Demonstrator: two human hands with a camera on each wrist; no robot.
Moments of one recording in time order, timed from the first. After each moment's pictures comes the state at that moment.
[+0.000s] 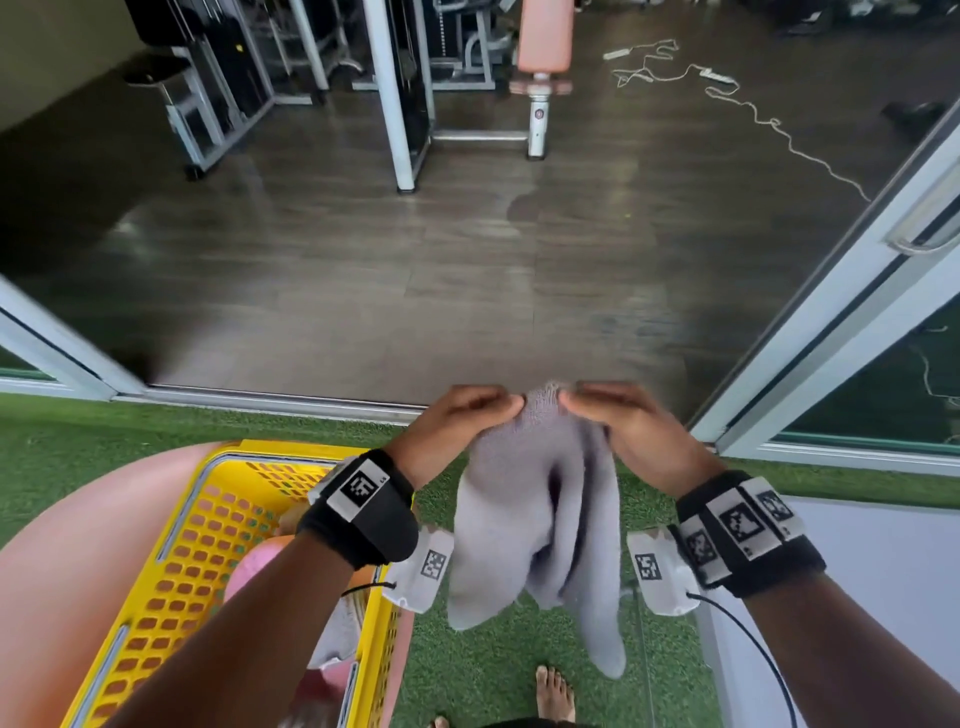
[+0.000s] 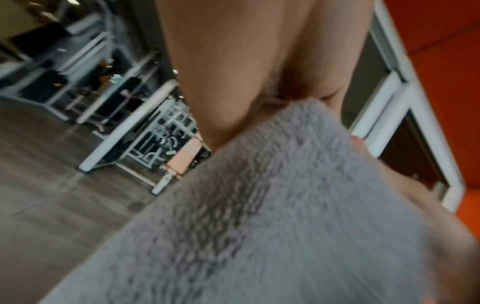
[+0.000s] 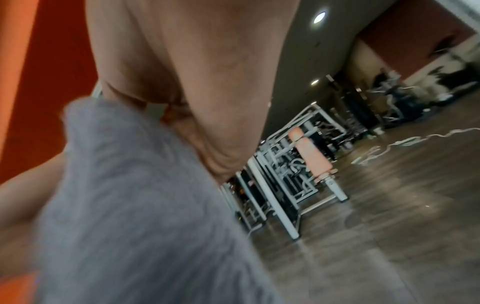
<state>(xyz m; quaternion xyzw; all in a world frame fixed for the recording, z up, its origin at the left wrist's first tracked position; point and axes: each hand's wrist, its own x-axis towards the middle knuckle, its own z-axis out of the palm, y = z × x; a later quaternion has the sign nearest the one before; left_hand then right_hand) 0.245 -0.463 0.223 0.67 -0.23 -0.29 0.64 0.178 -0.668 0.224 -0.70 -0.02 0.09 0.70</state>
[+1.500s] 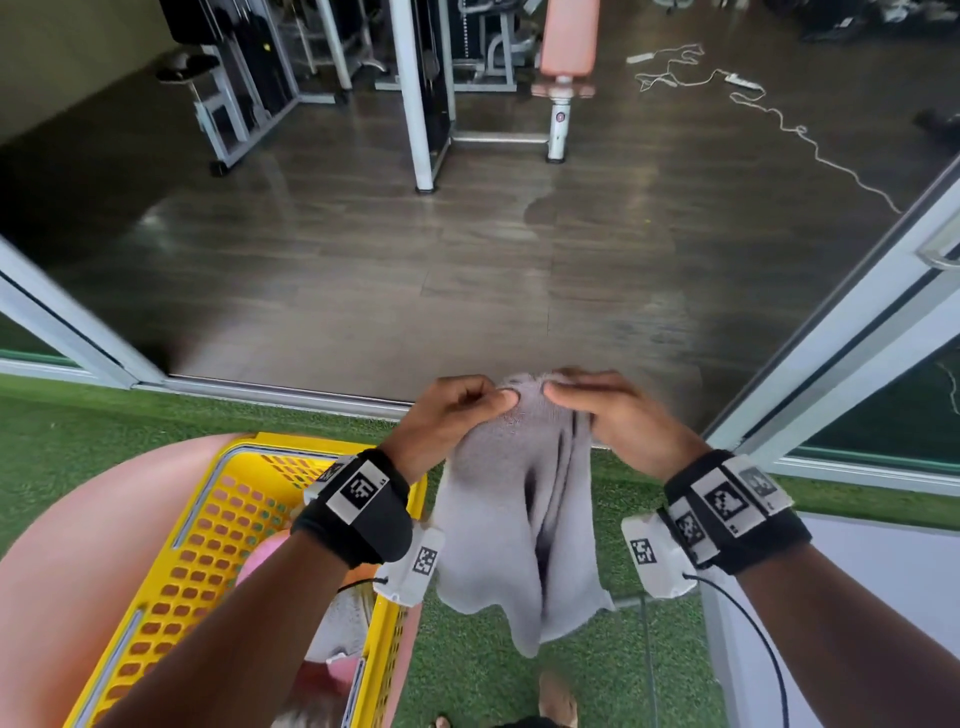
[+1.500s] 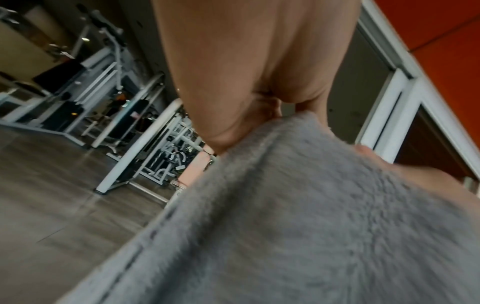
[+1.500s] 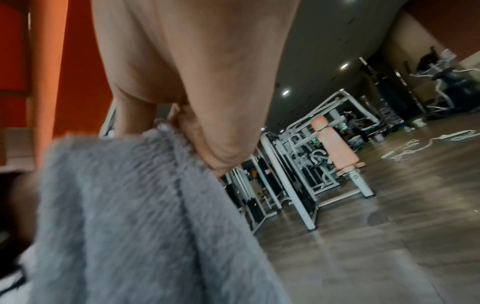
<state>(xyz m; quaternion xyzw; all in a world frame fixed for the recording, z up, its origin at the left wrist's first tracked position) 0.254 -0.443 0.224 0.74 -0.21 -0.19 0.61 0.203 -0.650 0.235 -0.69 -0.03 0.13 0.71</state>
